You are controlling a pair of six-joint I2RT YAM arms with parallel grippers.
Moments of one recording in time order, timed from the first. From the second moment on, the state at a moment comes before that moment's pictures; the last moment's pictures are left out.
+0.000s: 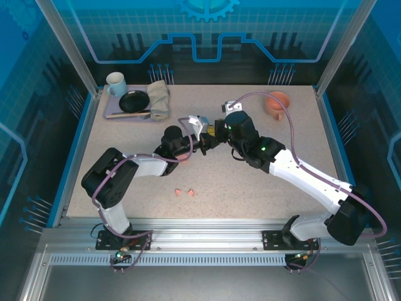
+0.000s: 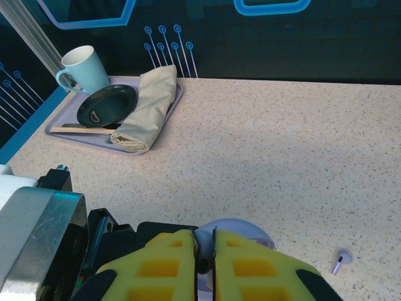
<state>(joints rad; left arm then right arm) -0.56 1.77 0.82 1.00 0.55 -0.22 0.76 1.34 1.17 -0.30 0.36 0.40</state>
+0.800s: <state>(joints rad) -0.56 1.77 0.83 0.99 0.55 -0.25 0.76 1.36 1.14 -0.27 0.37 0.41</state>
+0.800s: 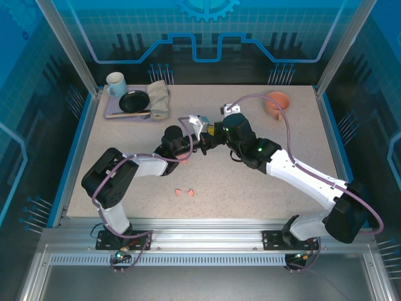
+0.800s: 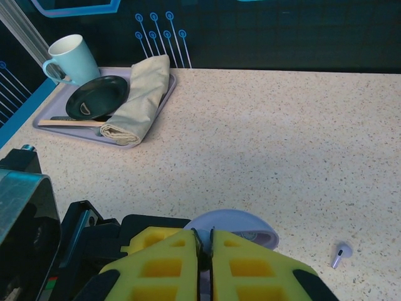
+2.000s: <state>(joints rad) -0.56 1.77 0.83 0.96 0.55 -0.23 0.78 1.34 1.11 -0.34 0.35 0.46</state>
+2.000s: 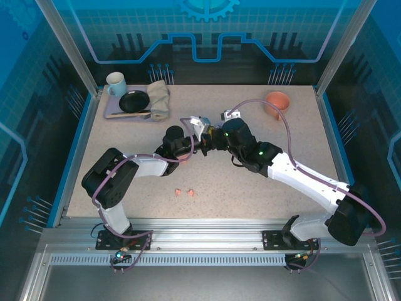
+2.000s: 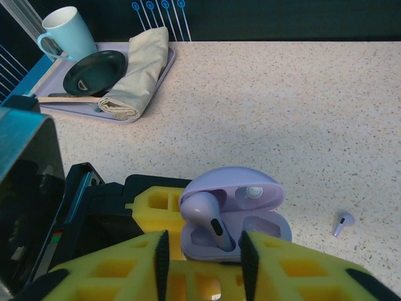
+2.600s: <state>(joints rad) -0.56 1.77 0.79 1.02 0.57 -0.23 0.68 1.34 1.25 -0.48 0.16 0.56</state>
